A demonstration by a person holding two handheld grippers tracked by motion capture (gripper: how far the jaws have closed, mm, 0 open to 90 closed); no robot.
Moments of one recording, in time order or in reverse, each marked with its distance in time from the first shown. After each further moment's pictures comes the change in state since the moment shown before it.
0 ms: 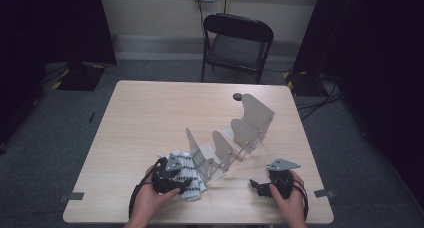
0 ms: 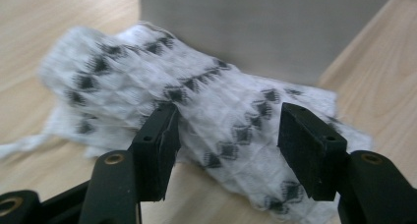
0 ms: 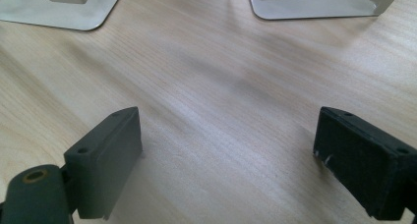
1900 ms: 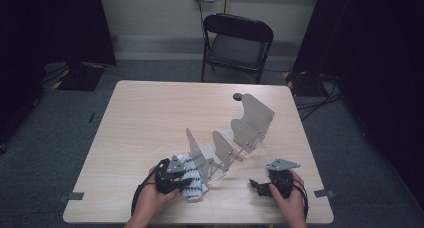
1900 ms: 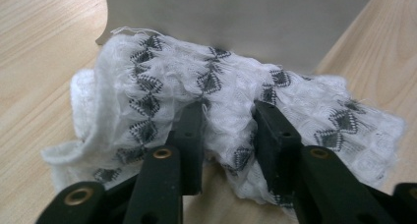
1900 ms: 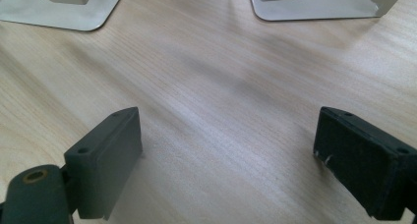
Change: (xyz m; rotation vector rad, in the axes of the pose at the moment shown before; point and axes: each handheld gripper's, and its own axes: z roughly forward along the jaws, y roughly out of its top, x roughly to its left) left arm 0.000 -0.005 0.017 0.003 -0.068 0.062; right arm -0.001 0.001 0.001 0.000 0.005 -0.005
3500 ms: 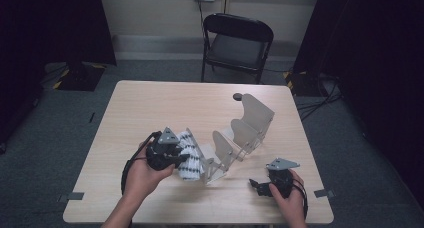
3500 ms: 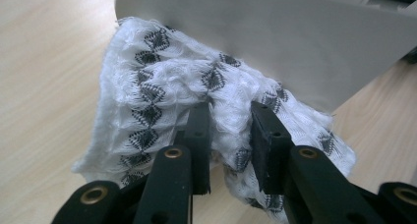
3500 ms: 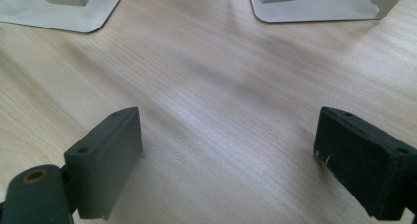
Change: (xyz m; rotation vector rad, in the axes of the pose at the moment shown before) left arm 0.016 0.071 -0.069 -0.049 0.025 -0.059; right arm -0.001 0.001 0.001 -0.001 0.000 -0.001
